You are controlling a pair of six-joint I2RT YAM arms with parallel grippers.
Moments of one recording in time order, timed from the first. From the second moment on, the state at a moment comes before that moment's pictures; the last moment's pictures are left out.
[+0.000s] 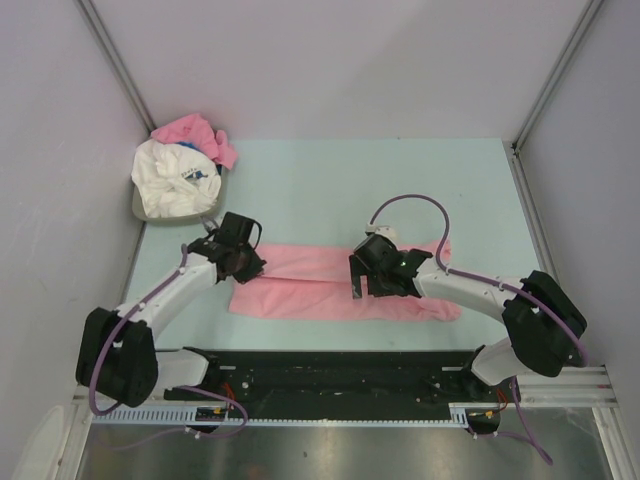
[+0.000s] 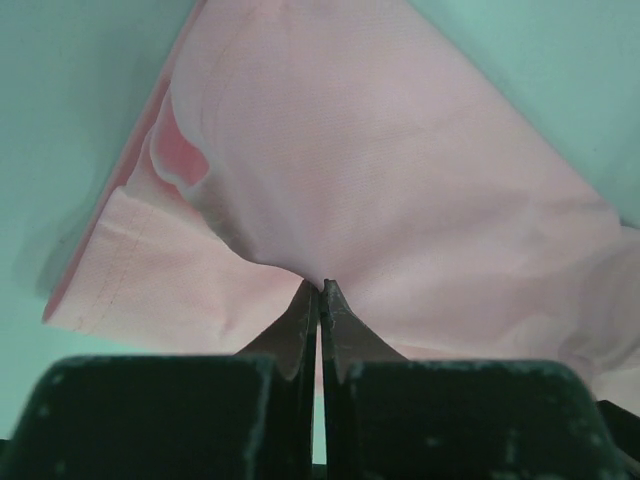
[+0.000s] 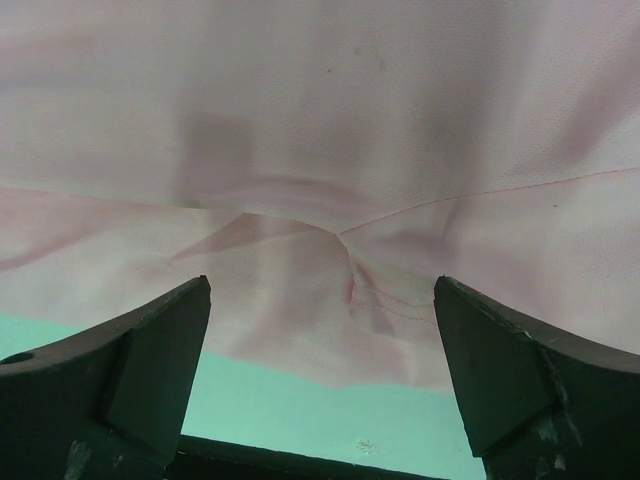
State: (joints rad) left arm -0.36 1.28 0.80 -0.60 -0.13 -0.95; right arm 0.84 1.48 0.89 -0.50 0.27 0.65
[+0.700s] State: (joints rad) left arm -0.42 1.24 0.65 -0.59 -0.13 -0.95; right arm 0.85 1.46 0.89 -0.50 0.27 0.65
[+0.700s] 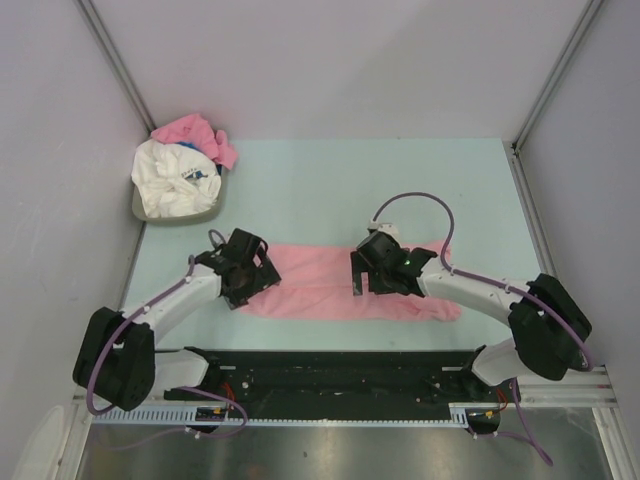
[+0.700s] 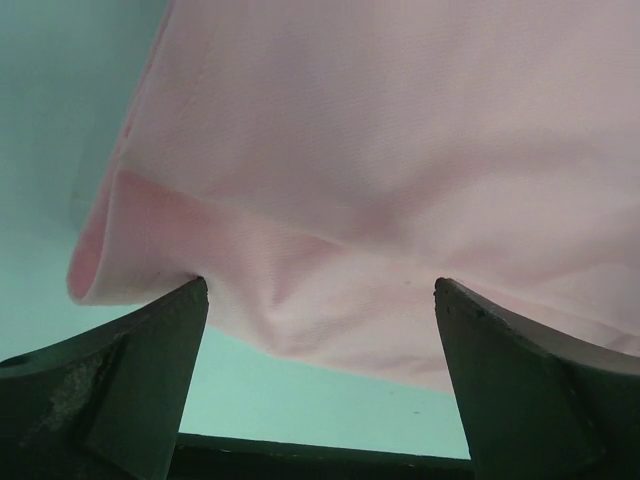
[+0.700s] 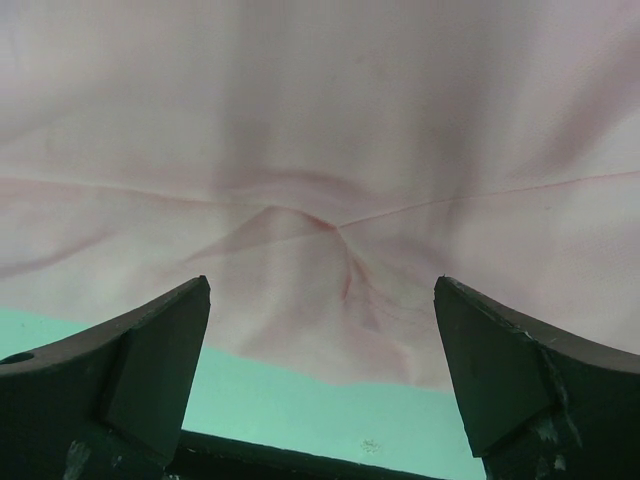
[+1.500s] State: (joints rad) left arm -0.42 1.34 1.01 -0.57 -0.07 -0.80; right arm 0.23 1.42 0.89 -0.28 -0.02 0.72
